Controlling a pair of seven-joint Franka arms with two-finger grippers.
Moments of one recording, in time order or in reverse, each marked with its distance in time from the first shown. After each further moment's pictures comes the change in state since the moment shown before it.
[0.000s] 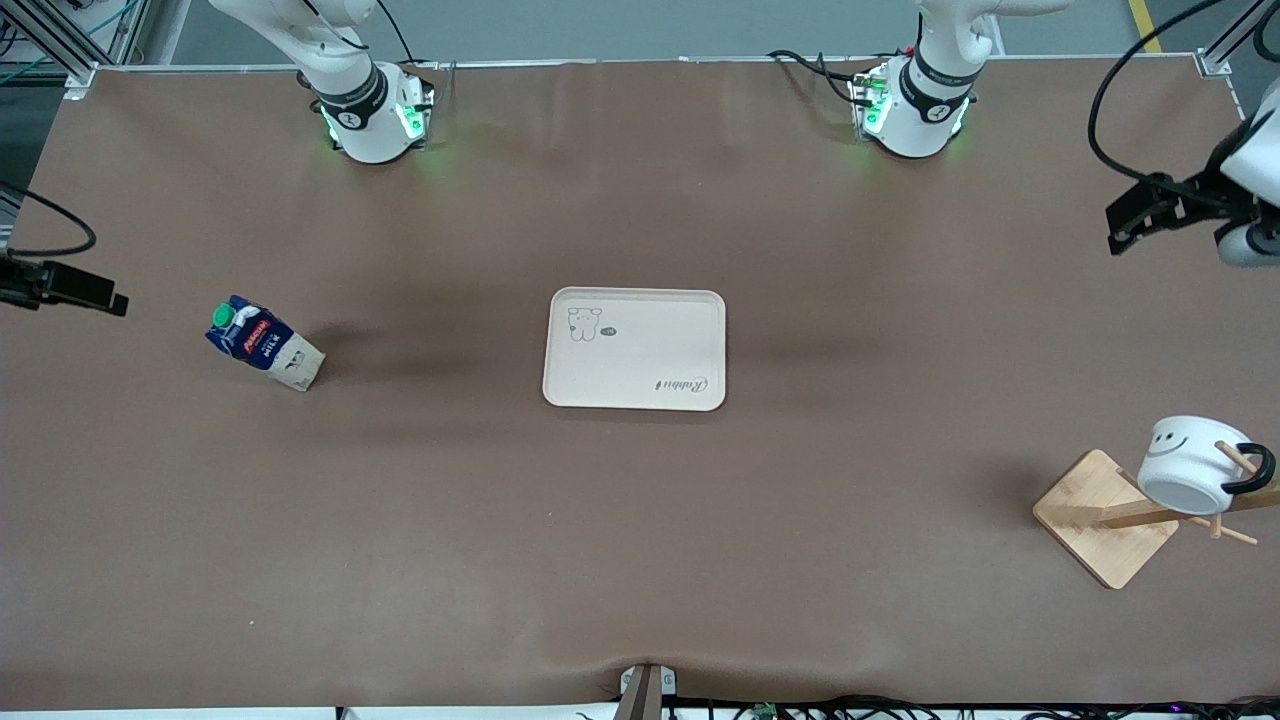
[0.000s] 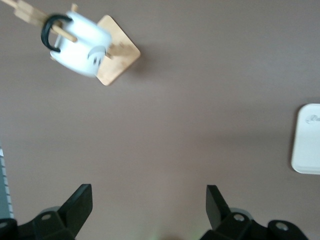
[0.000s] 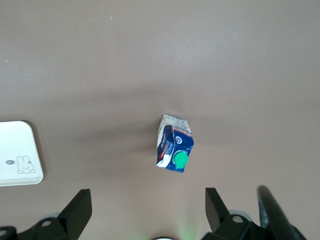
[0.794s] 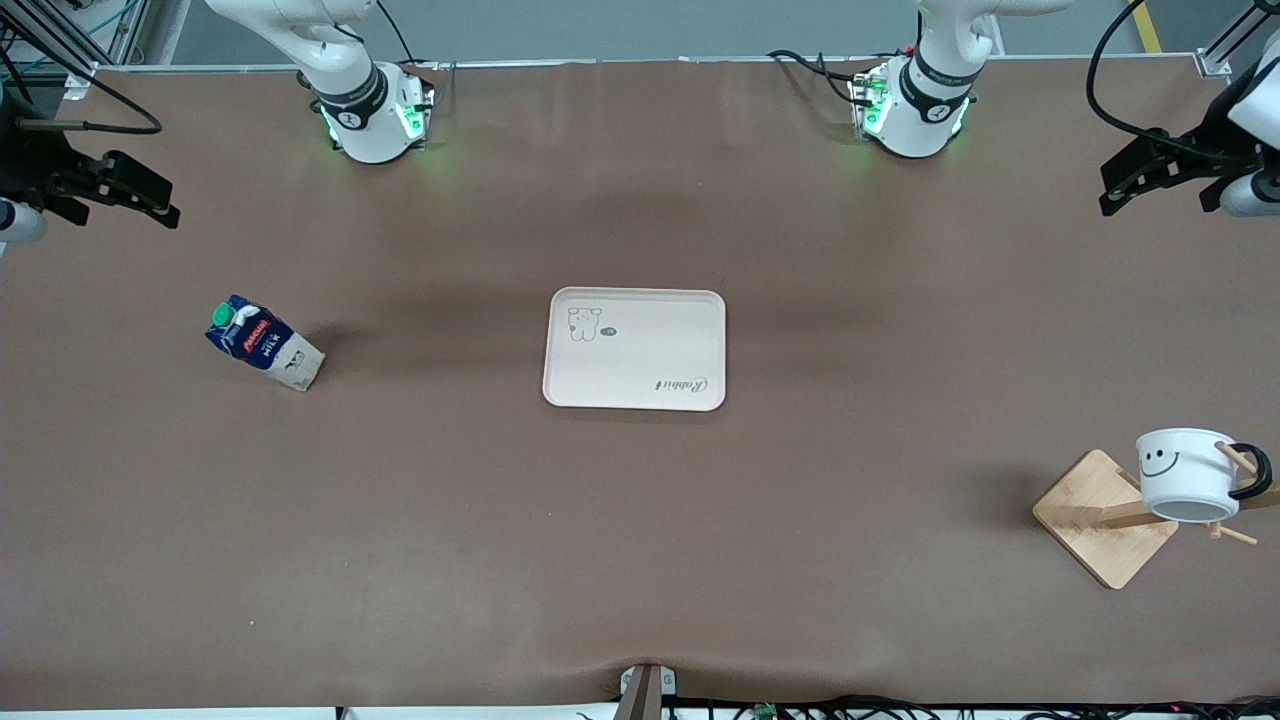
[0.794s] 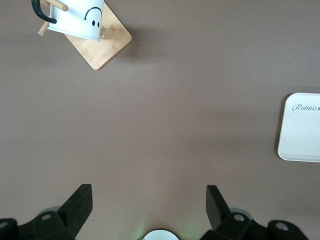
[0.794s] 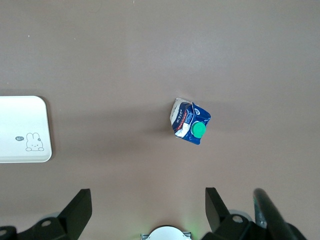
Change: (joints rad) left arm -0.002 -0.087 0.011 -0.101 -0.032 0.006 -0.013; right arm 0.080 -0.287 0.007 -0.315 0.000 0.083 0.028
